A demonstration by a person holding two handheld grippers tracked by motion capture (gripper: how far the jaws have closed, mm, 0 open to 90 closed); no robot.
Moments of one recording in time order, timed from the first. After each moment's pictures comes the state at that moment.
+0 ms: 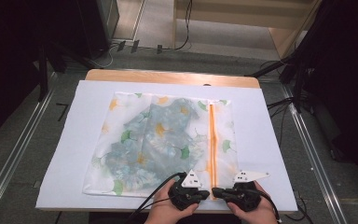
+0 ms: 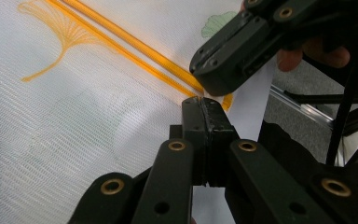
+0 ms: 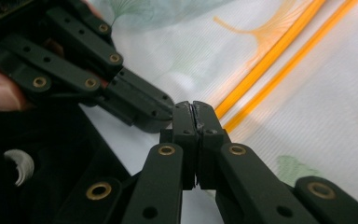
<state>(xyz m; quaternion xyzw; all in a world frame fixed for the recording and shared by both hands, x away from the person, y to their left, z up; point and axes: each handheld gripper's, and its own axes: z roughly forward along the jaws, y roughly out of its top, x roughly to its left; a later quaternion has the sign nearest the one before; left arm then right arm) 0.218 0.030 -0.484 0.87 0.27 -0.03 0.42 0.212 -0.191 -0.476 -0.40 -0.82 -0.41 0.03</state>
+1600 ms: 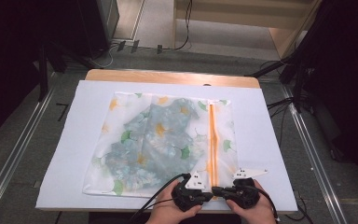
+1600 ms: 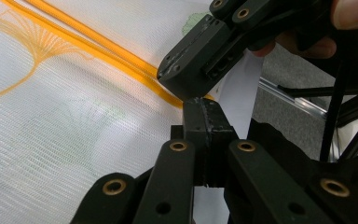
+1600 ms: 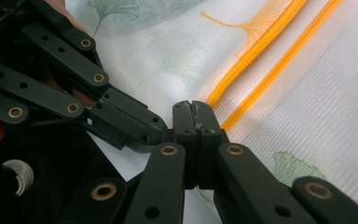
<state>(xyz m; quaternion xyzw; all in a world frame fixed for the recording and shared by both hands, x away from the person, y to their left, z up) 0.217 0.022 -0.483 0.87 0.25 -0.04 0.42 0.219 -0.191 -0.478 -0.43 -0.81 -0.40 0.04</state>
